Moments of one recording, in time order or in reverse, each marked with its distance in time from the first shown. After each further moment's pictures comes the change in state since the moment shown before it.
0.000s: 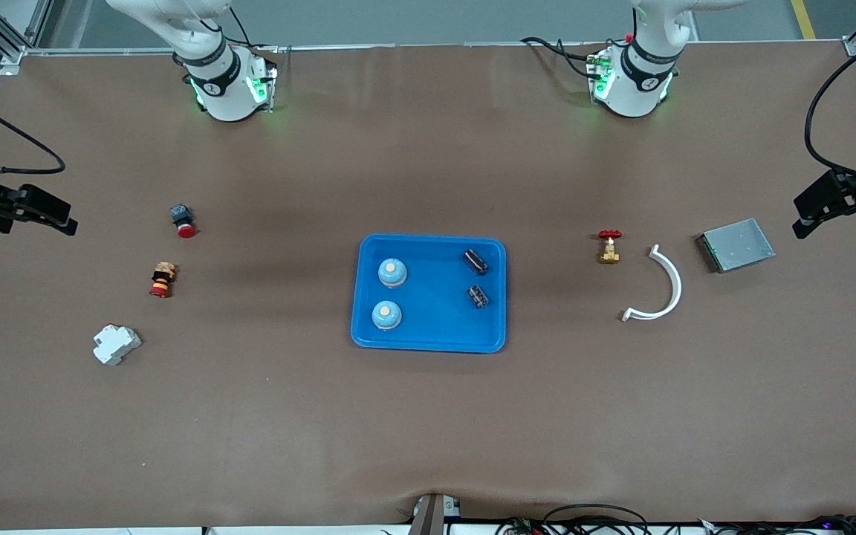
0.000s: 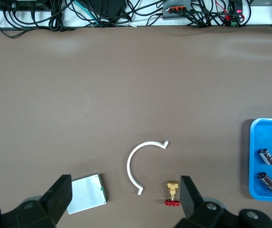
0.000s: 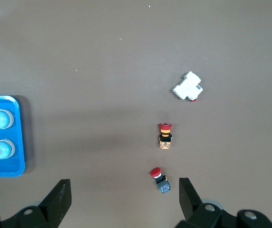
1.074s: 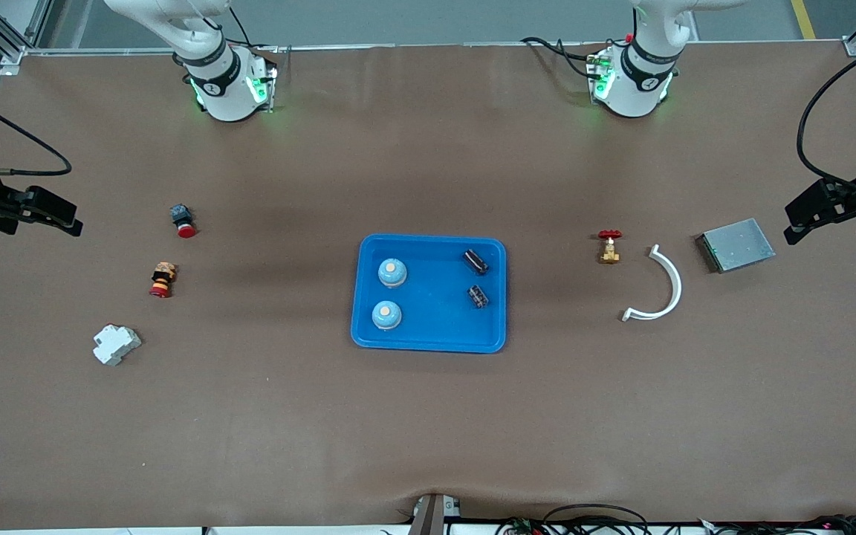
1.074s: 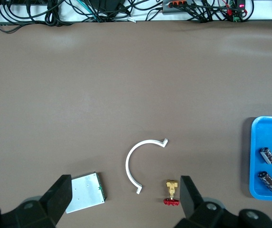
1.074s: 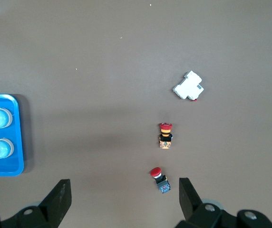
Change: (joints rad) left arm 0.000 0.020 -0.001 0.000 0.000 0.000 -0.010; right arm 0.059 0.000 -0.056 -0.008 0.000 0.004 0.000
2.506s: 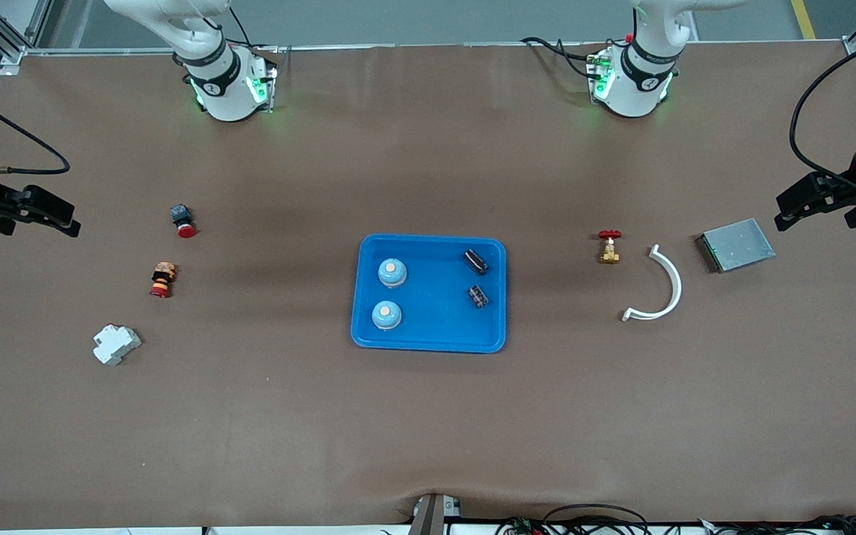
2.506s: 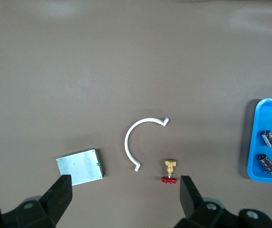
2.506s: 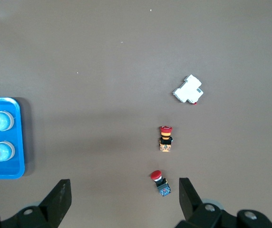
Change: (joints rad) left arm 0.000 0.000 0.000 0.002 0.000 -0.104 -0.036; right arm 0.002 -0.006 -0.001 0.000 0.000 0.013 0.000
